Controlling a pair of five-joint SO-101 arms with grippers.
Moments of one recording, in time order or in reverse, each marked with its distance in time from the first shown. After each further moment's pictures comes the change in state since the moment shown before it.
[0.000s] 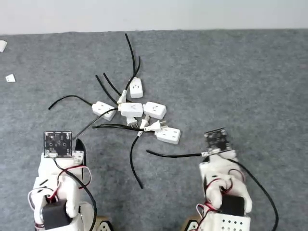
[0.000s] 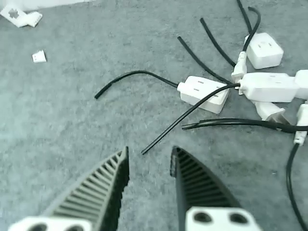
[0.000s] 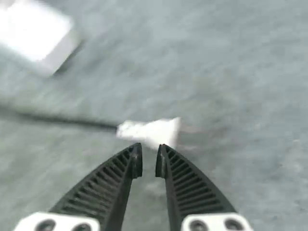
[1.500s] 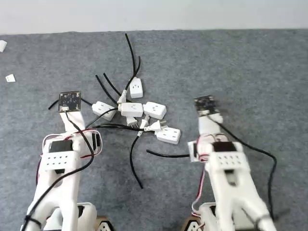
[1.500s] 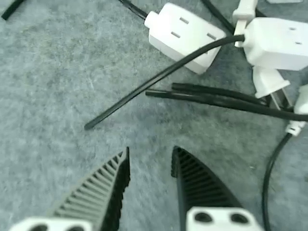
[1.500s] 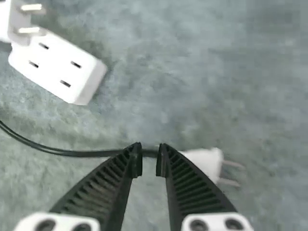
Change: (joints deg) left arm 7.8 69.5 -18.7 -21.5 13.0; right arm -12.4 73.8 -33.5 -16.9 -11.3
